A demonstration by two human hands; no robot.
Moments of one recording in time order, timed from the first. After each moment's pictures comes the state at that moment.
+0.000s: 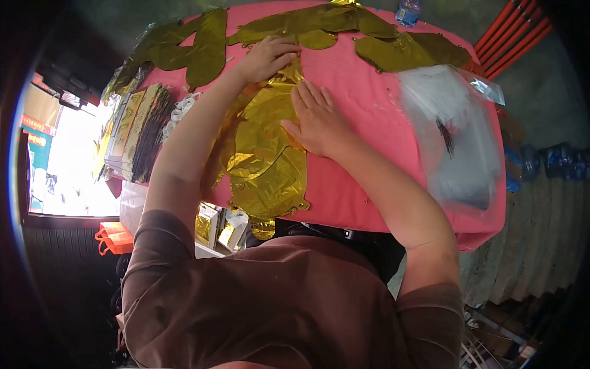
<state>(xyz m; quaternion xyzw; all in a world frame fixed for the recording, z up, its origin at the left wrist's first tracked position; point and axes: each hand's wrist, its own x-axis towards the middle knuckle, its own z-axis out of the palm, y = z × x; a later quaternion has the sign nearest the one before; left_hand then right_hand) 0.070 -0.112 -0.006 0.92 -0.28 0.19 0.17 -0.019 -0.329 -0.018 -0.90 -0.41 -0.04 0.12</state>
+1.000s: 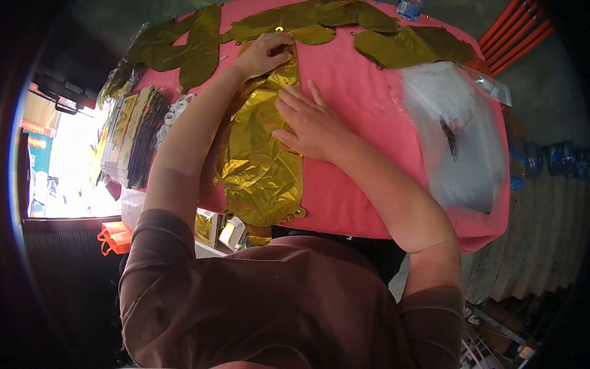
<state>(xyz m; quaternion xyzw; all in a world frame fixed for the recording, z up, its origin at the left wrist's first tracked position) 0.094 -0.103 -0.036 0.91 -0.23 0.20 0.27 -0.018 -0.333 -0.004 -0.85 -0.49 -0.02 0.16</state>
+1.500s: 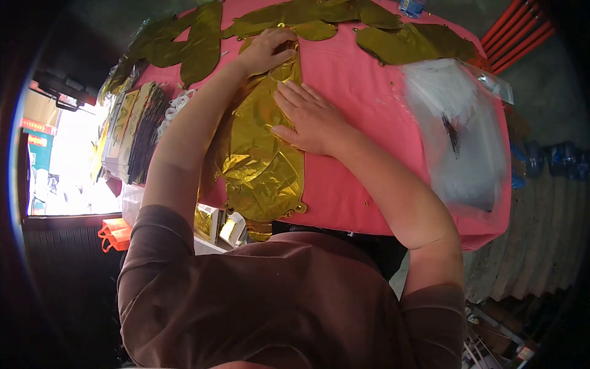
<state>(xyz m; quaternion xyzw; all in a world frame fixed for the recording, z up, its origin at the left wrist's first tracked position) 0.090 -0.107 -0.030 0.94 -0.23 0.16 0.20 -0.014 -0.329 -0.015 -0.84 -0.51 -0.02 0.18</state>
